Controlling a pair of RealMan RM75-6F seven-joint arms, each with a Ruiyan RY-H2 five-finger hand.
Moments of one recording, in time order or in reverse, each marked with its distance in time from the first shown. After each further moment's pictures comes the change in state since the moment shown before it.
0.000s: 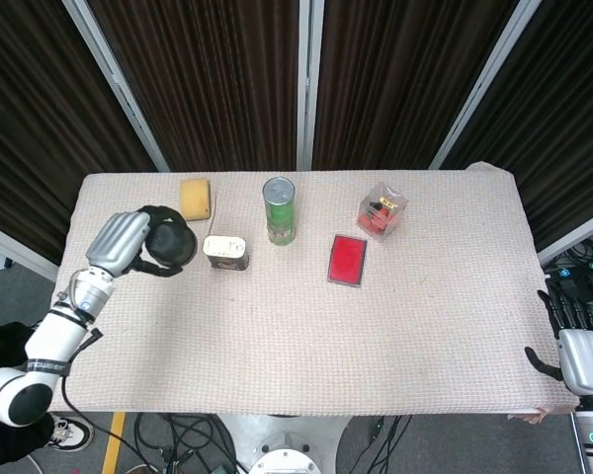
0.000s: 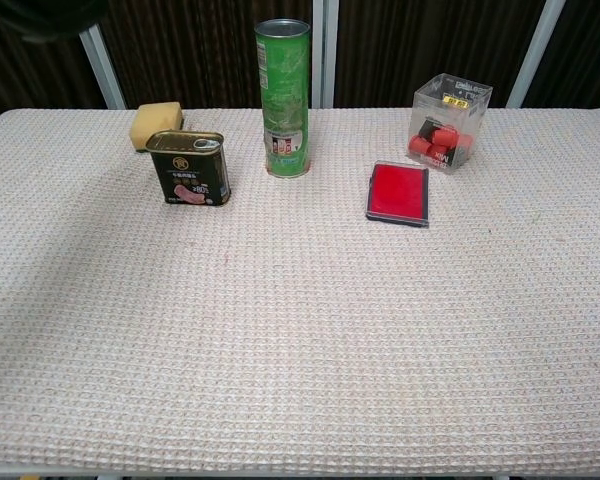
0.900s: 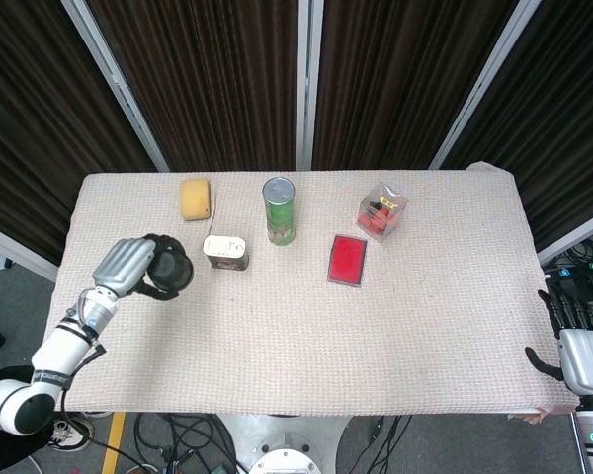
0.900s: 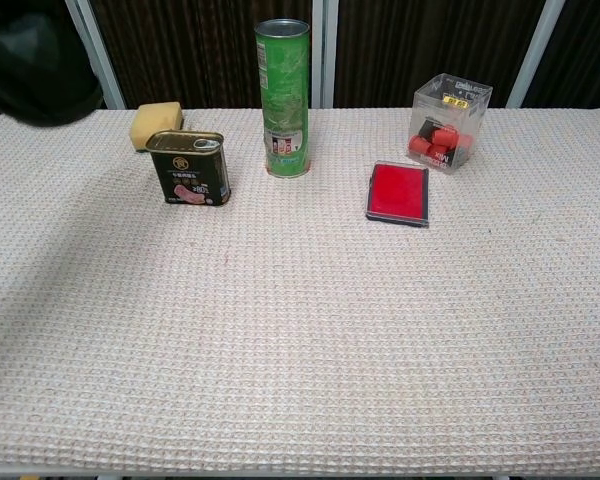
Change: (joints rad) left arm 0.016 -0.083 0.111 0.079 0.045 -0.027 0.033; right arm 0.000 0.007 0.001 -0.009 0.004 -0.005 0.005
